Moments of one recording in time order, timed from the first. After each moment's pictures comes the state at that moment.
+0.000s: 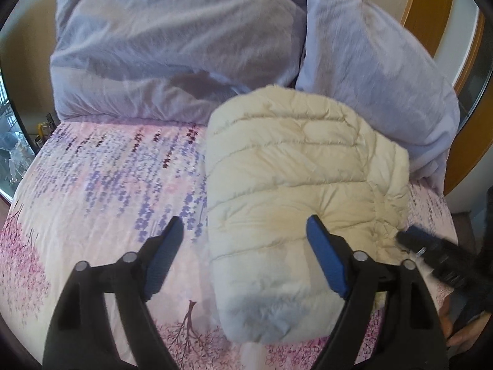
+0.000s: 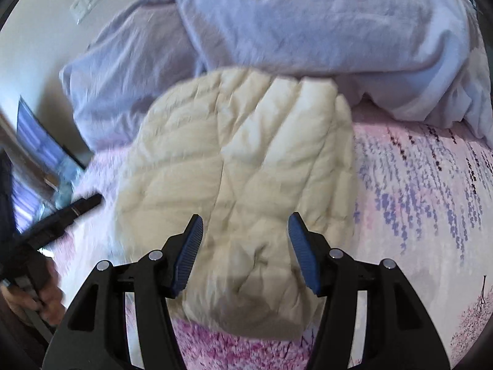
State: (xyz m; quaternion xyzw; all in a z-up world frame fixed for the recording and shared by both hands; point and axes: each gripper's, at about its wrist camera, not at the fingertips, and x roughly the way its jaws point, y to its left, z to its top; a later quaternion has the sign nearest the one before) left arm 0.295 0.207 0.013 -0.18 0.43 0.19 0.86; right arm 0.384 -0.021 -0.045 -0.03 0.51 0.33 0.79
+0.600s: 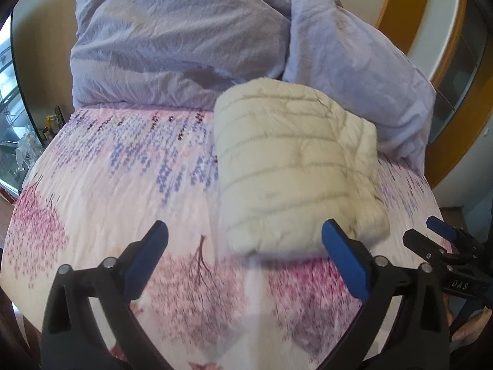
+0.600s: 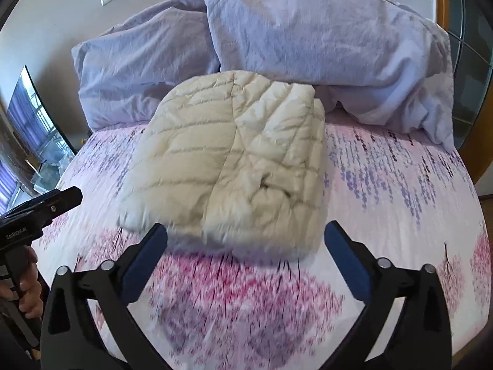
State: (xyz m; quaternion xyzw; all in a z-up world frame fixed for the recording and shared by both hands) left arm 0.209 0.169 0.042 -0.18 0.43 0.17 0.87; right arm 0.298 -0.065 0.006 -0.06 0.46 0.30 0.83
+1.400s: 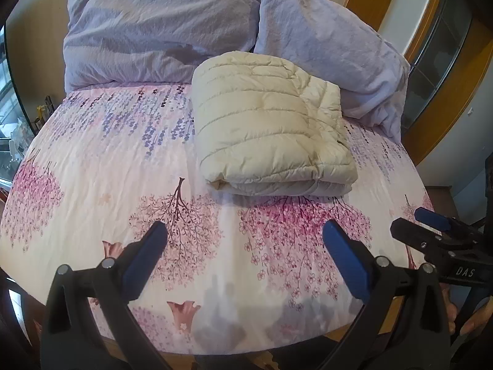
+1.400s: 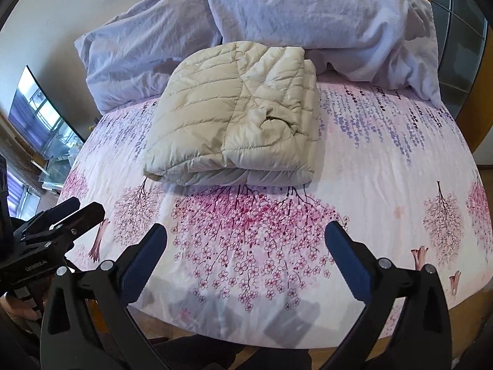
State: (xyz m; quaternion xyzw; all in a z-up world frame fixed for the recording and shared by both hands) left arm 0.155 0.116 0.044 -0.18 0.45 0.13 0.86; right arm 0.242 -0.094 0.017 -0.04 0.51 0.29 0.81
